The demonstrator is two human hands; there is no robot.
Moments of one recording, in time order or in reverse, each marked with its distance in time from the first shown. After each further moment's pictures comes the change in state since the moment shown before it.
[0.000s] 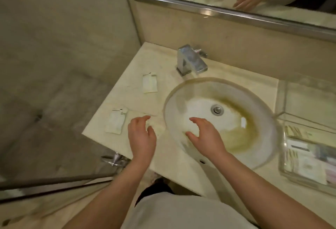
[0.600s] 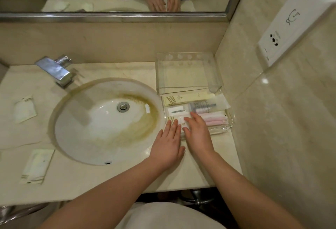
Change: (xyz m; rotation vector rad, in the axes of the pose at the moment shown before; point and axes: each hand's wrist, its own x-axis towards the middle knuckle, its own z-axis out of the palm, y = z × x) left_hand -0.210 0.220 0.193 0.482 -0.872 0.991; right_hand -0.157 0.234 -0.125 0.047 0.418 0.427
